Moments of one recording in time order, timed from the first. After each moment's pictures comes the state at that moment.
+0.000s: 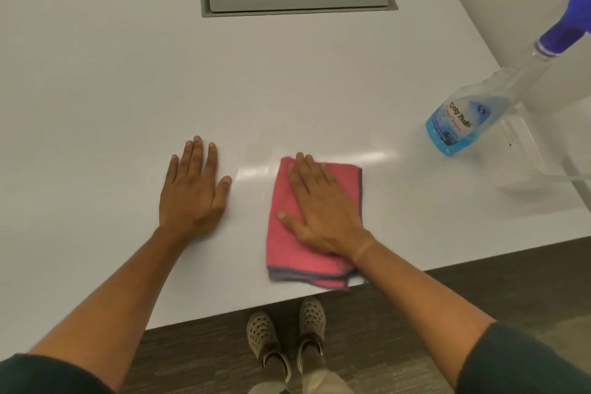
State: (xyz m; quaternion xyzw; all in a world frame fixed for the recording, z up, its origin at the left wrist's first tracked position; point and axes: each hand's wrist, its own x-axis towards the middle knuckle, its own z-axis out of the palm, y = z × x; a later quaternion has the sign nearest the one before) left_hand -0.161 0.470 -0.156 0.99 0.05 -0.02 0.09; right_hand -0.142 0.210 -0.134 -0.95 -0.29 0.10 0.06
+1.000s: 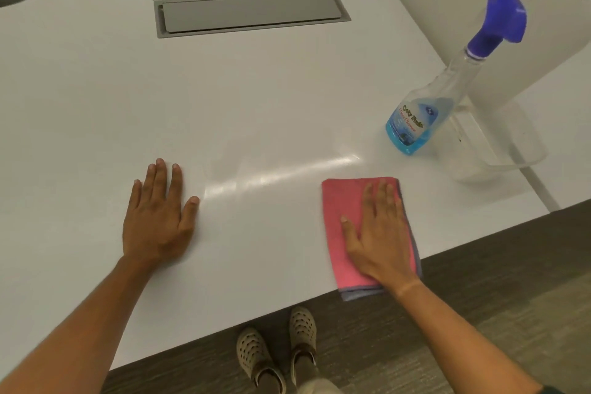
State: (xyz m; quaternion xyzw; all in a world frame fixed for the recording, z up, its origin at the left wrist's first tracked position) left_hand -0.161 0.470 -0.154 0.99 0.05 -0.02 0.10; right_hand -0.181 0.098 -0.138 -1.00 0.00 0.06 0.07
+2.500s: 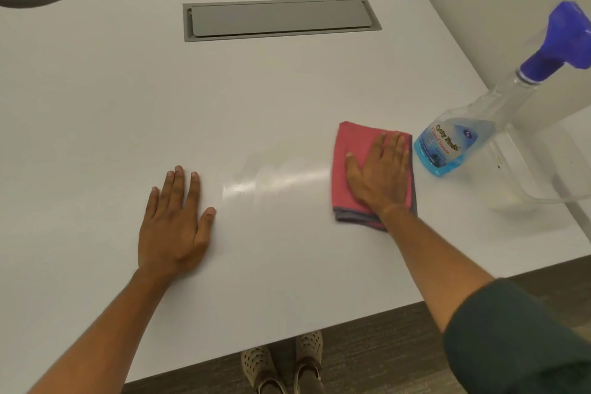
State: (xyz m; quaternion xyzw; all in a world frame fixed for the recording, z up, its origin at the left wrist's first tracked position) left_hand -0.159 0.466 -0.156 0.99 0.06 0.00 0.08; right_hand -0.026 0.134 -0.144 -0.99 0.08 0.05 0.08
